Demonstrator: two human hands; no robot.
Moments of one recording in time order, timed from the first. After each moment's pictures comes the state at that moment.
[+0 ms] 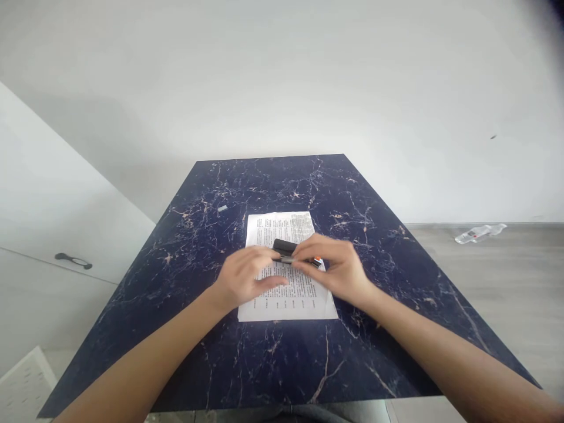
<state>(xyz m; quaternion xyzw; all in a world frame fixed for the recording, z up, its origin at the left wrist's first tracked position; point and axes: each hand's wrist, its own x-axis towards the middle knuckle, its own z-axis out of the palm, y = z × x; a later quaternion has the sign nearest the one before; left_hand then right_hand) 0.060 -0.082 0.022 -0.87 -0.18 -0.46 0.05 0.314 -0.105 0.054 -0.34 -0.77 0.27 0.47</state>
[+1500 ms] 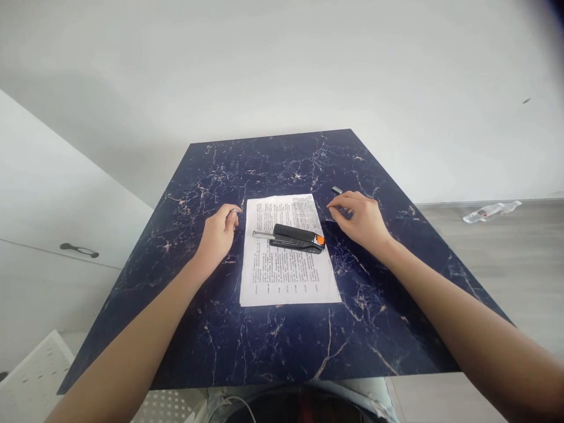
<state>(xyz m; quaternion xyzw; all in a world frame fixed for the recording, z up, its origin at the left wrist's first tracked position) 0.015 -0.029 0.009 -0.74 -0.54 -0.36 -0.18 0.384 -0.043 0.008 -0.51 -0.76 0.03 0.39</state>
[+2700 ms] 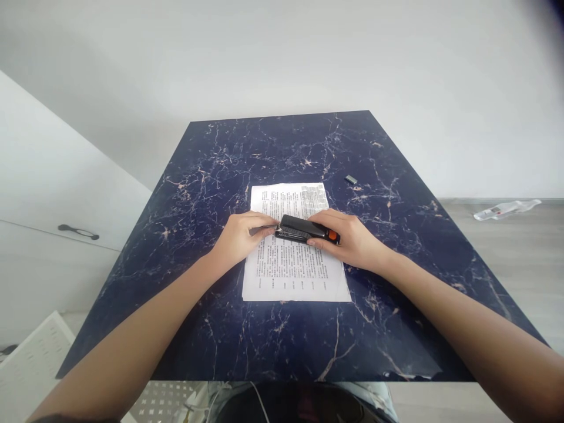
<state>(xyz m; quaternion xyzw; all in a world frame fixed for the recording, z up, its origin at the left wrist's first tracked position) 0.046 -0.049 0.005 -0.82 -0.40 -0.33 -0.23 0.343 -0.073 0.013 -0.39 -0.85 0.23 0.27</state>
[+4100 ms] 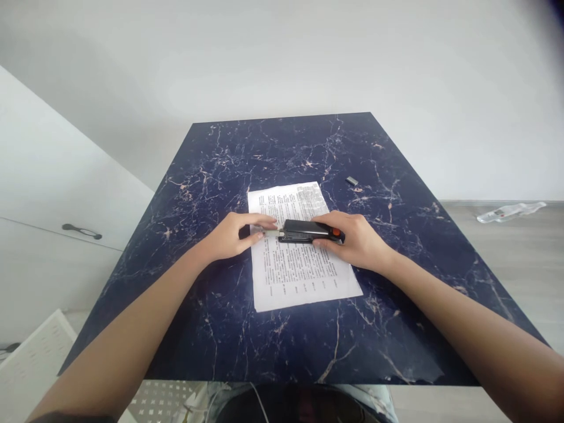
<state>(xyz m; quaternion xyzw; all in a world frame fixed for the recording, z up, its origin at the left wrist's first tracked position) 0.022 -0.040 0.022 -0.85 -0.35 -0.22 -0.34 0.350 -0.073 0.013 -0.42 -0.84 0.22 0.27</state>
